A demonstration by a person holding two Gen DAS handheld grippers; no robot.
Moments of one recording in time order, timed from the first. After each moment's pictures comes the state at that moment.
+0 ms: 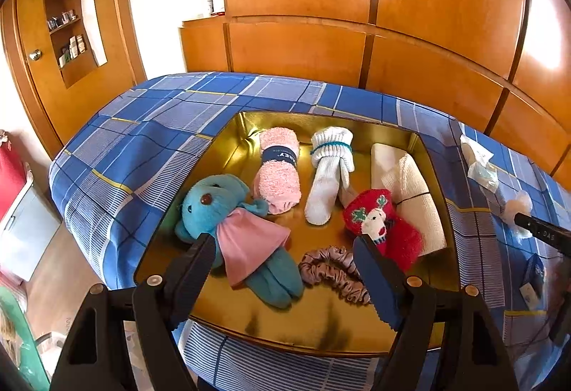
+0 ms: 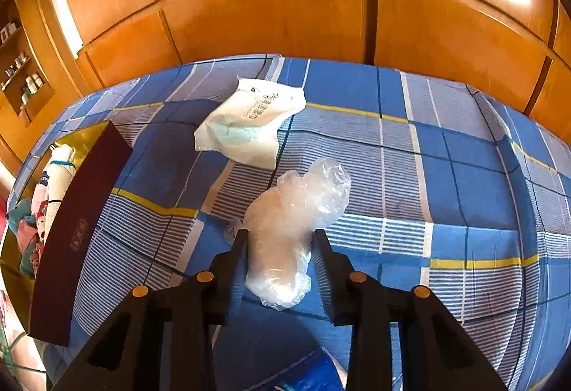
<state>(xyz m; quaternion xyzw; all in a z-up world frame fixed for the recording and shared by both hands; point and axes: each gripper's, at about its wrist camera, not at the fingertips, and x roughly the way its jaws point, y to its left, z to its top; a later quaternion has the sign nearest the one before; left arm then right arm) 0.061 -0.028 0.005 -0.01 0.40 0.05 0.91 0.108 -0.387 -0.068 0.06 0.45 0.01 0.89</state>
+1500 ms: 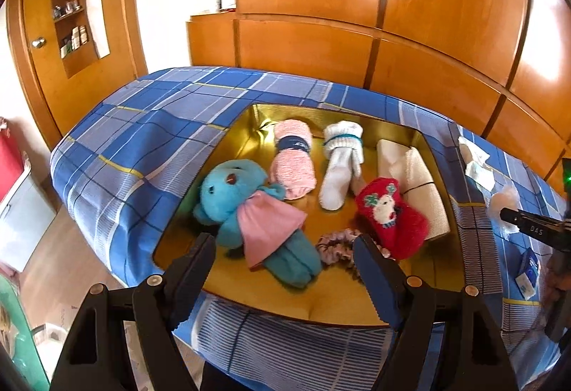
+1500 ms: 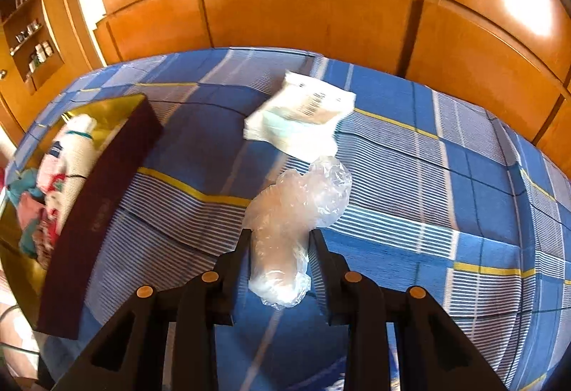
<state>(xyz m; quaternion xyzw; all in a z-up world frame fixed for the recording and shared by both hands) 0.037 0.001 0.004 -0.04 0.40 0.04 0.91 0.106 -0.339 -0.056 0.01 0.46 0.02 0.89</state>
